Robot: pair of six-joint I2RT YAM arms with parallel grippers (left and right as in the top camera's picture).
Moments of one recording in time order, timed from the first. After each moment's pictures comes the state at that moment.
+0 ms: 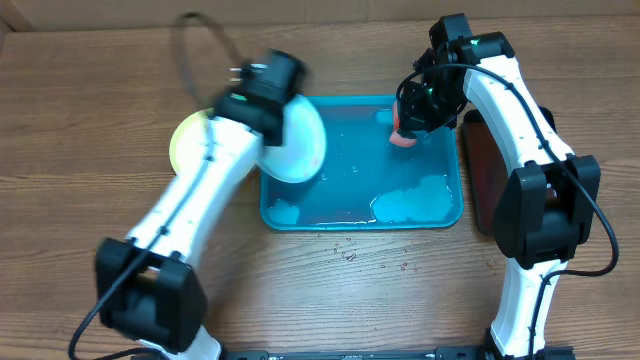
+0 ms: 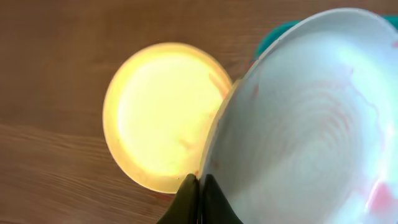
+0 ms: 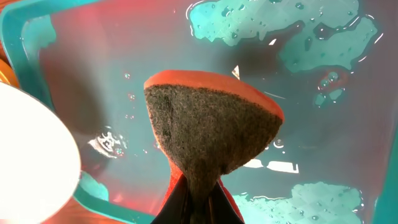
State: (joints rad) left arm -0.33 1.78 1.56 -0.98 -0.42 -0.31; right arm 0.18 2.17 1.94 -1.21 -0.35 0.31
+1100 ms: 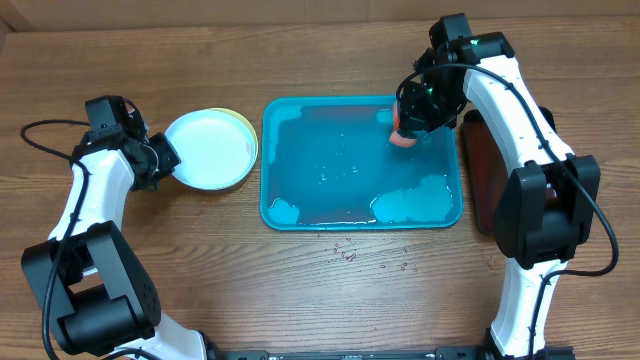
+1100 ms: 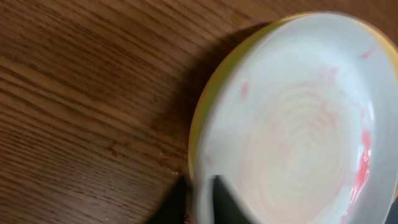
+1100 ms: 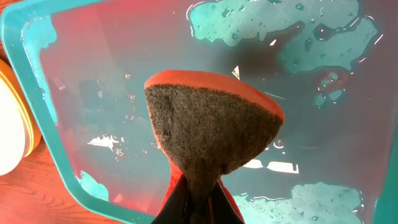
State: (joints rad) left arm 0.31 1.78 1.20 -0.60 0.12 -0.26; right arm 0.18 2.17 1.94 -1.21 -0.35 0.31
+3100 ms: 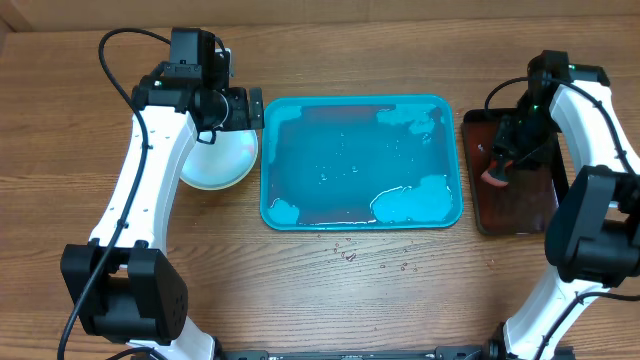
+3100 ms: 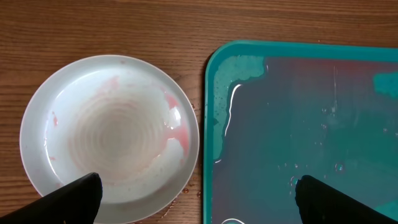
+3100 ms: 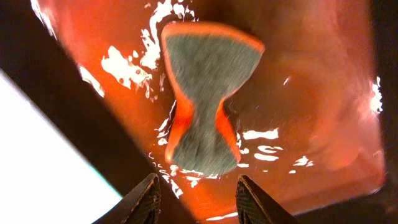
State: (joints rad) left arm -0.08 1.78 1.59 -0.91 0.09 -0.16; right arm -0.16 2.04 1.65 -1.23 -0.03 0.26
